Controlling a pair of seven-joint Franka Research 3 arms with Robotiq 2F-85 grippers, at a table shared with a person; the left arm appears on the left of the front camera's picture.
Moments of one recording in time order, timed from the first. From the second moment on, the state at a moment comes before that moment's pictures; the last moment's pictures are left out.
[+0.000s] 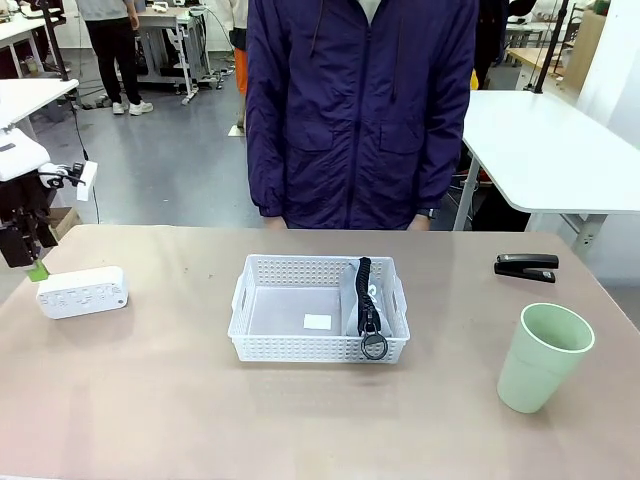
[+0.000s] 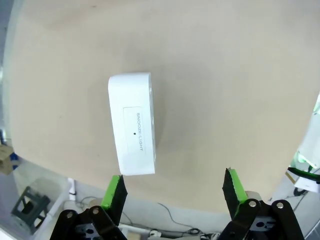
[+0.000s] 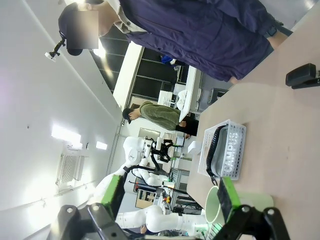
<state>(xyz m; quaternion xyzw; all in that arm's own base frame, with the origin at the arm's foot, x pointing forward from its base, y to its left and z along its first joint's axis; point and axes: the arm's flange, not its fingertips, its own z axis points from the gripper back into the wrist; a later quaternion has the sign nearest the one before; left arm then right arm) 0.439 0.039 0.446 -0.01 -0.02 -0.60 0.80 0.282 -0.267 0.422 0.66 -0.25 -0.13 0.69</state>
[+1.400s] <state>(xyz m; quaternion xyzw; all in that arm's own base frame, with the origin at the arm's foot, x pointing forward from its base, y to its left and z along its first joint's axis) 0.492 0.052 0.332 -0.06 -0.04 -0.62 0.78 0.282 -0.267 0.422 0.66 -0.25 -0.13 0.69</state>
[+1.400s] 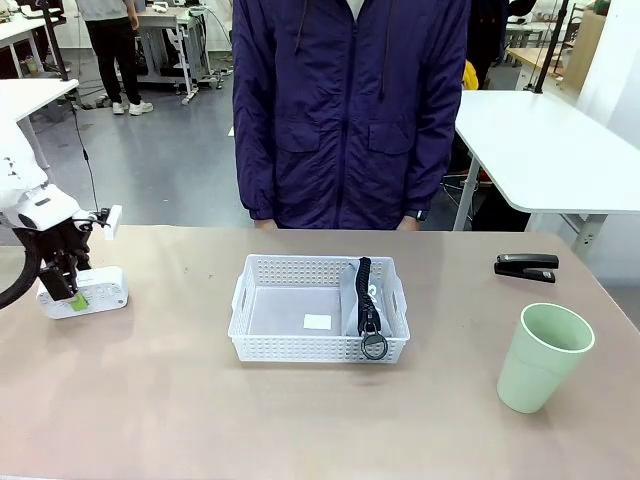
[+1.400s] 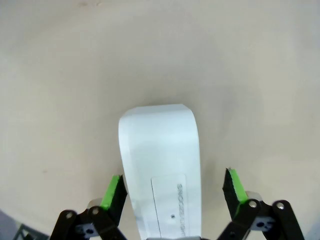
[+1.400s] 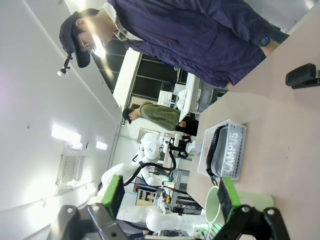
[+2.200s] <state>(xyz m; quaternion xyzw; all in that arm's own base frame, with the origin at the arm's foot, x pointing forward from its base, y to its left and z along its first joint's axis) 0.512 0.047 0.317 -0.05 -0.01 -0.61 0.79 0.282 -0.267 0.422 0.66 -0.25 -0.13 0.69</state>
